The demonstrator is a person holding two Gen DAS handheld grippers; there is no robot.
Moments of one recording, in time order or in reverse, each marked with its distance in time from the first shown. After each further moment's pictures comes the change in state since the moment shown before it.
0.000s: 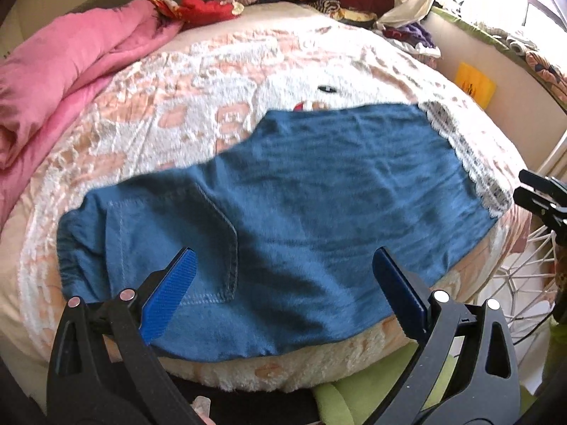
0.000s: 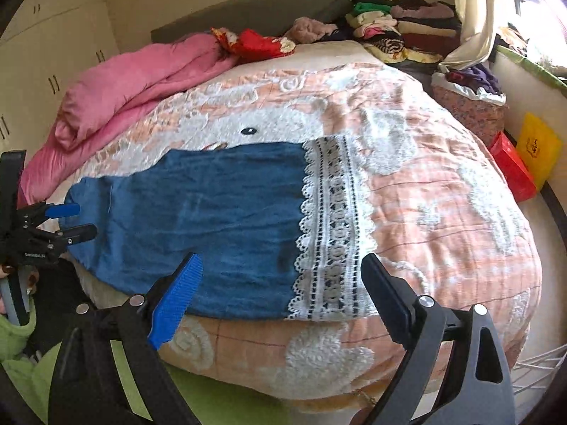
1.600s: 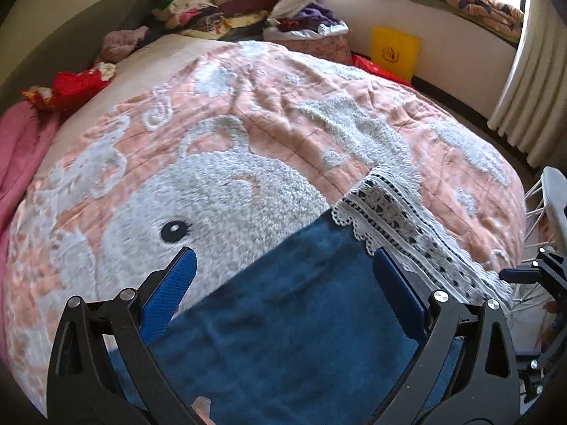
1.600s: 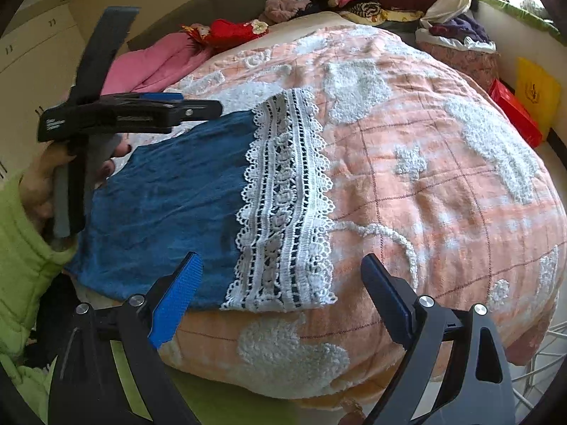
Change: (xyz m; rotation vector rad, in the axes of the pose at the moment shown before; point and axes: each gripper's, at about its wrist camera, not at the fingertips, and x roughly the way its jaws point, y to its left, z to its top) left arm 0.122 -0.144 0.153 0.397 -0.022 -0.192; right arm 0.034 -0.055 -0.024 0.159 0.085 0.059
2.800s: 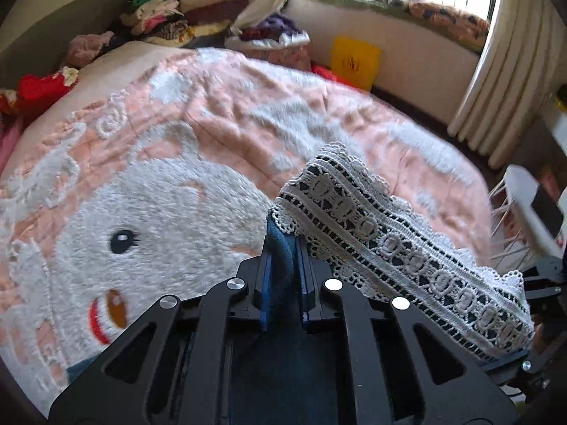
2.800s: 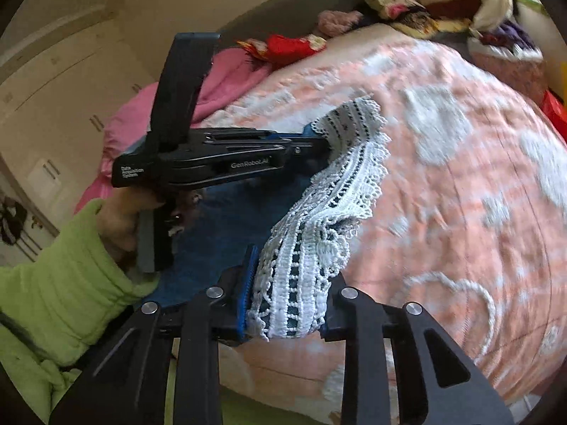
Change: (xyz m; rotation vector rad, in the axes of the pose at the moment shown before) left arm -0.005 -0.005 -0.008 0.011 -0.080 -0.186; right arm -0.005 0.046 0.035 -0.062 -0.074 0.270
